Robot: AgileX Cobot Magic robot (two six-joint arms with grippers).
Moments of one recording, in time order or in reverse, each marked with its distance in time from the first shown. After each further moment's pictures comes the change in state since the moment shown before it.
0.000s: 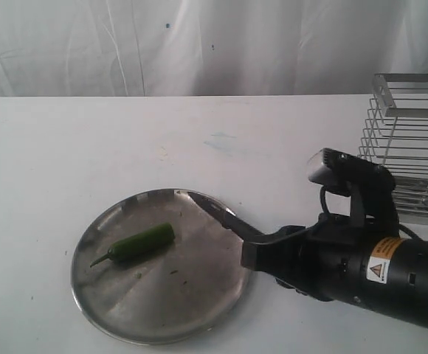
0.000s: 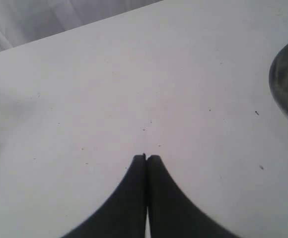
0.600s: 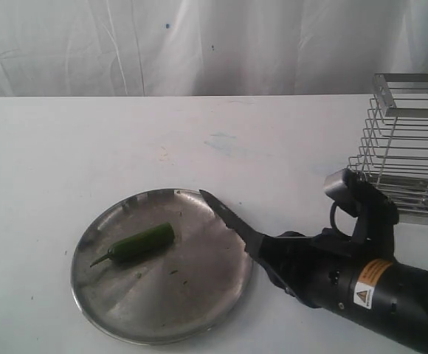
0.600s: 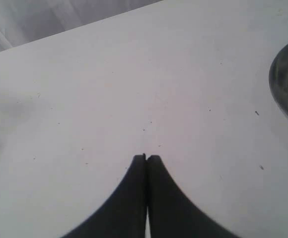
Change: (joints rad) left arm 0.000 0.000 0.000 0.000 0.000 0.000; right arm 0.000 0.154 0.100 -0.136 -0.335 0.401
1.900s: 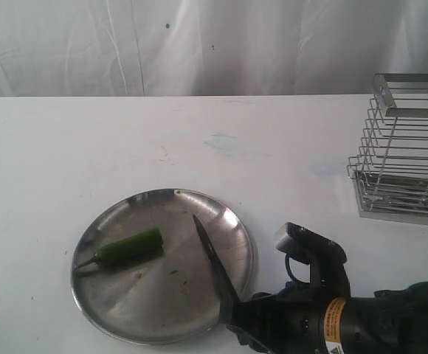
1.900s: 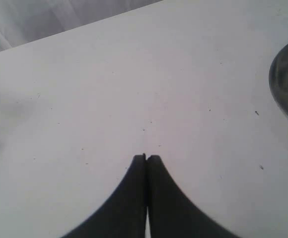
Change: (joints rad) left arm 0.000 0.000 0.000 0.000 0.000 0.000; right arm 0.000 0.224 0.000 -0.556 -0.034 0.447
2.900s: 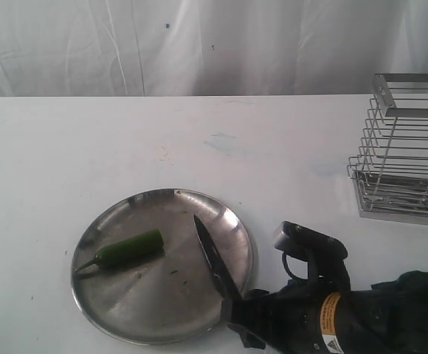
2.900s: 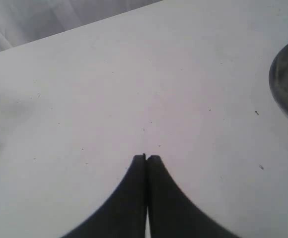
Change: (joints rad) left arm 0.000 0.000 0.000 0.000 0.000 0.000; right arm 0.000 0.000 -0.038 -0.008 0.134 -0.012
